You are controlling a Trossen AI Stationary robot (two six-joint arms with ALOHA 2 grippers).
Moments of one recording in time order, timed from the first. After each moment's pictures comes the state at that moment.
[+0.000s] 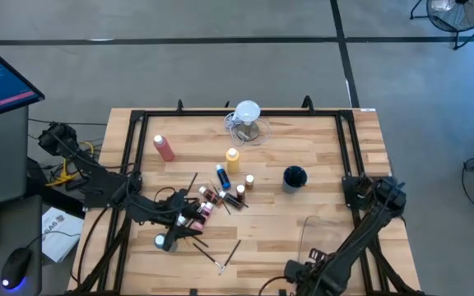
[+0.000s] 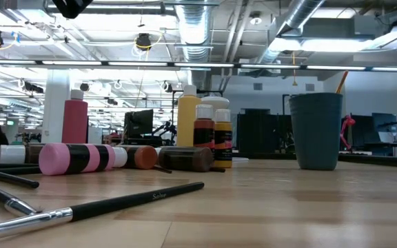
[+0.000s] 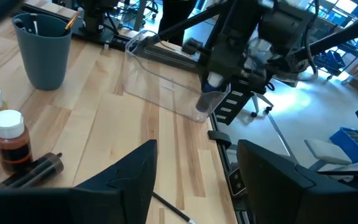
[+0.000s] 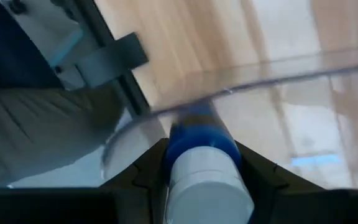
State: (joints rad) left arm -0.64 1.10 0.69 0.11 -0.42 -0.53; right arm 0.89 2.04 1.66 -1.09 -0.05 1.31
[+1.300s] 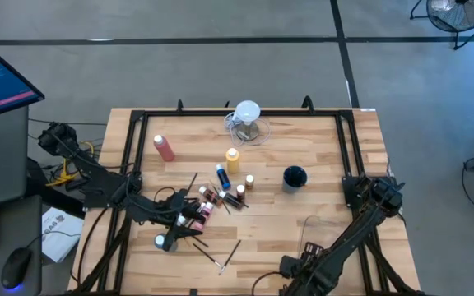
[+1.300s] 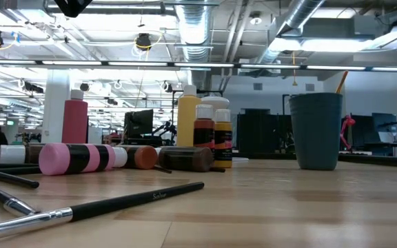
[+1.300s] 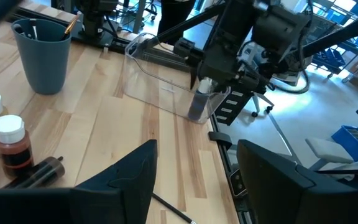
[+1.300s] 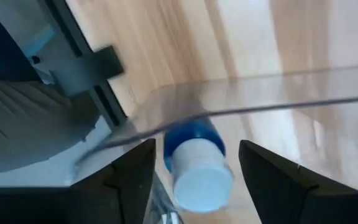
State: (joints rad) left arm -0.64 1.10 0.69 0.11 -0.42 -0.51; right arm 0.84 2.05 1.70 -1.19 -0.06 1.19
